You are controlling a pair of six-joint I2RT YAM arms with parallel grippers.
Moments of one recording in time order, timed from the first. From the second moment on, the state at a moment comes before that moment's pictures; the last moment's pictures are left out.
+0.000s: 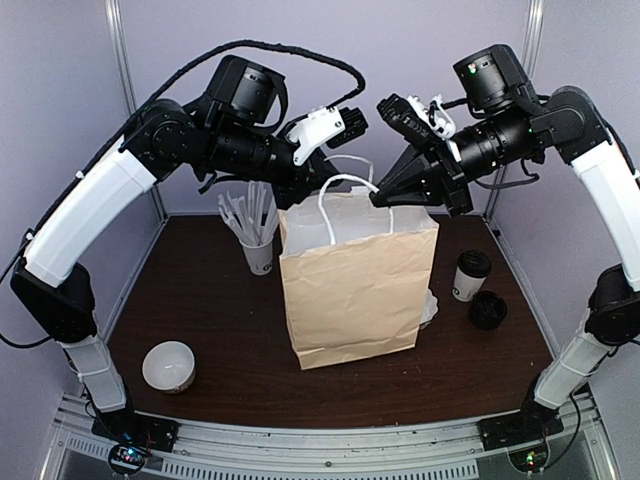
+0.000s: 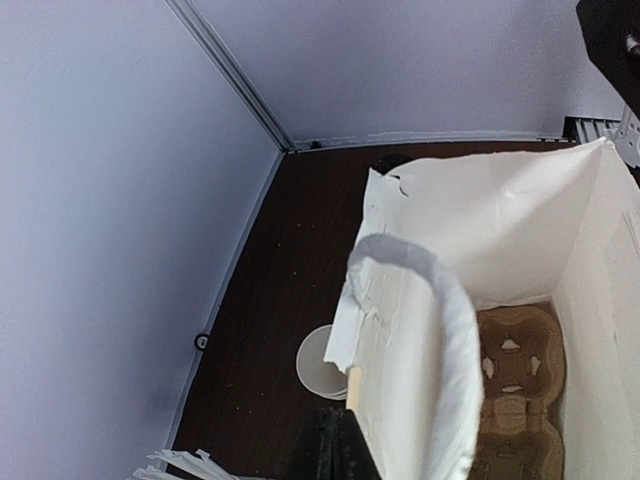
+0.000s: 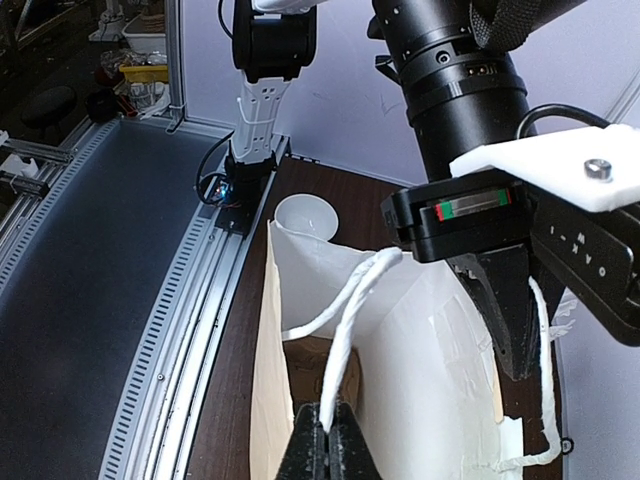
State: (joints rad) left arm -1.05 1.79 2.28 -1.00 -0.01 0.46; right arm 0.87 1.61 2.29 -1.30 -0.62 -0.65
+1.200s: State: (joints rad) left arm -0.99 1.79 2.19 -0.99 0.06 0.41; right arm 0.87 1.61 2.16 -1.29 -0.56 -0.66
